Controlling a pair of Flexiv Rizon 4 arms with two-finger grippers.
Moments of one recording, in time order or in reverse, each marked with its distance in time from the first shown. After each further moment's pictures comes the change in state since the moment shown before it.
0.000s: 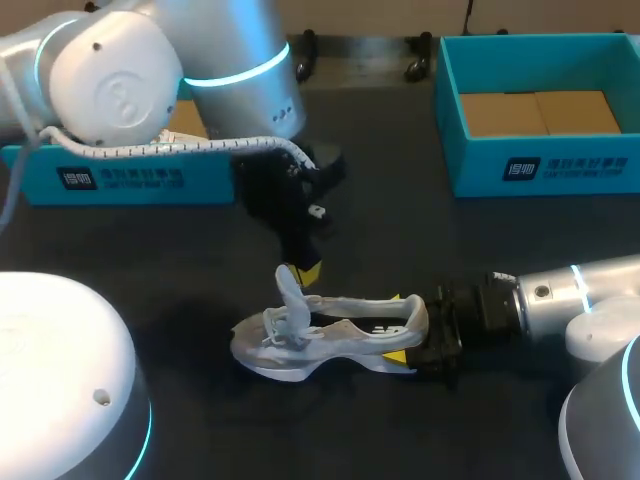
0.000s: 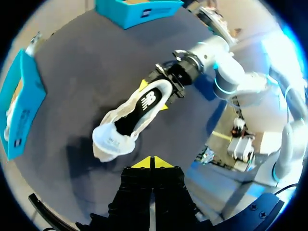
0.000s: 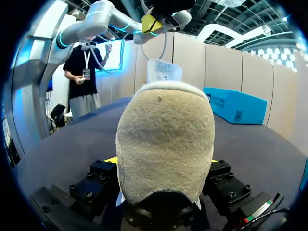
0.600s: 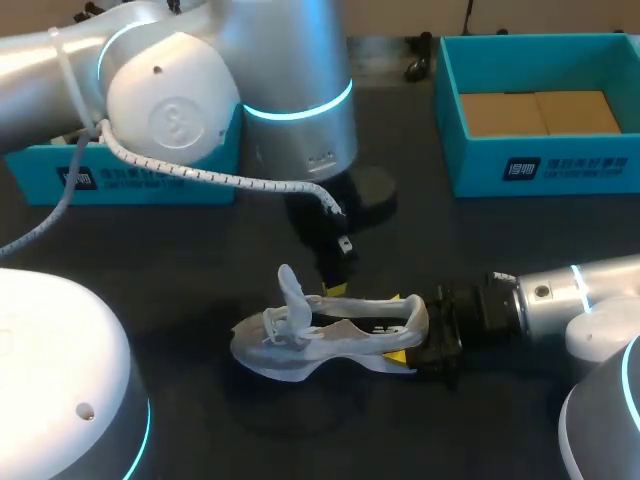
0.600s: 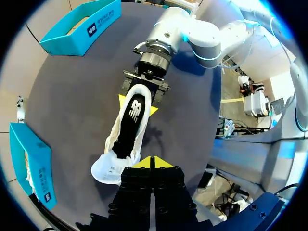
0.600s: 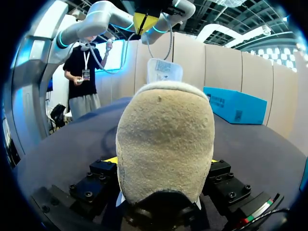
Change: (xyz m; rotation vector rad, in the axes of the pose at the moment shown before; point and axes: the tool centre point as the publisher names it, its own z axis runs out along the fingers) left arm 0.015 -0.019 0.022 -0.022 -0.131 0.430; right arm 0.000 0.000 0.000 0.000 0.000 0.000
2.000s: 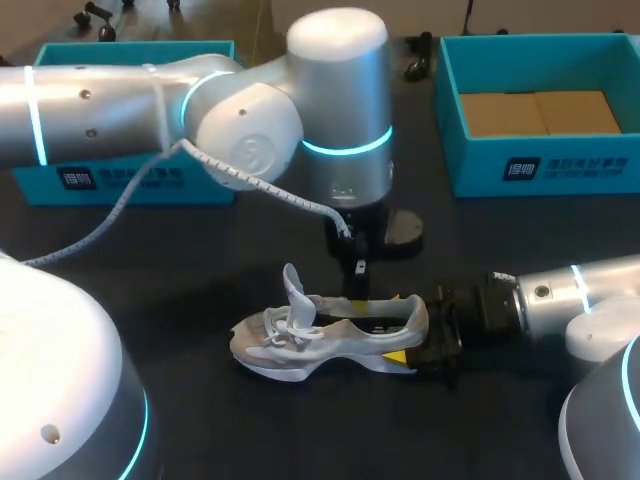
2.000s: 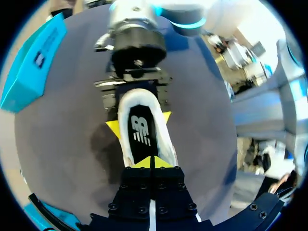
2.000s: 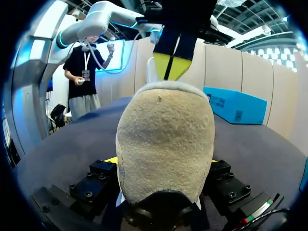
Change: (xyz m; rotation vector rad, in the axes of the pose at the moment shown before) left arm -0.052 -0.042 0.098 -0.057 0.059 0.523; right arm 0.000 0.000 0.000 0.000 0.000 0.000
